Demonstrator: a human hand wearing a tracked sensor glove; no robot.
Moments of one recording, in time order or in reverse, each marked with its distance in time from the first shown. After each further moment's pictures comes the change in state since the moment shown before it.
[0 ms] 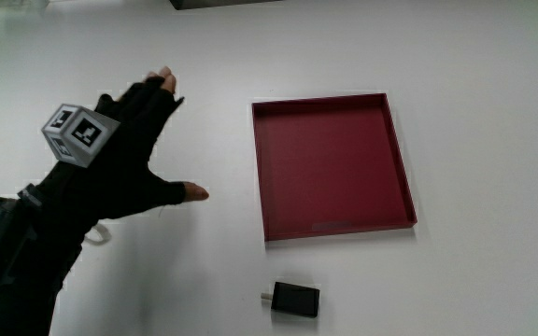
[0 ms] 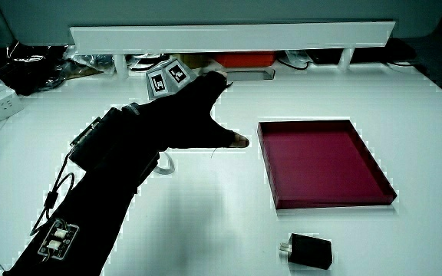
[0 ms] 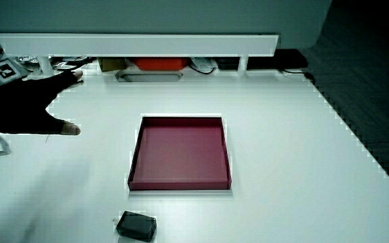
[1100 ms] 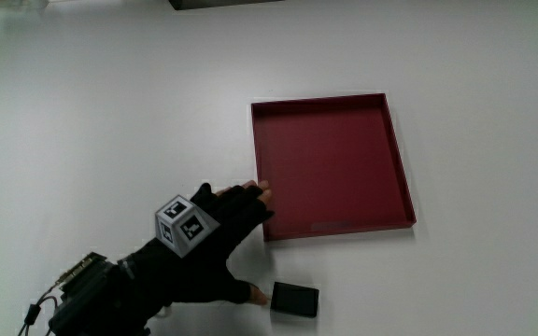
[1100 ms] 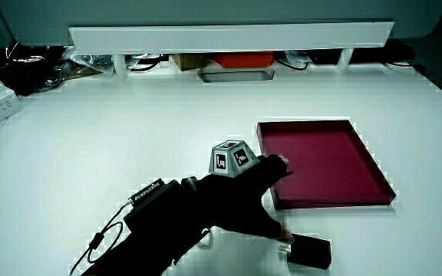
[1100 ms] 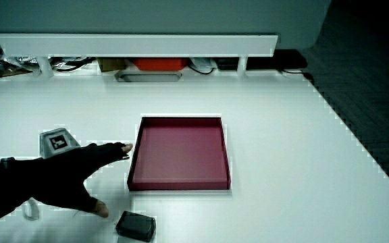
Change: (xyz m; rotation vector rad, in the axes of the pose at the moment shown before) arm 0.011 0.000 -0.011 0.113 0.049 -0.087
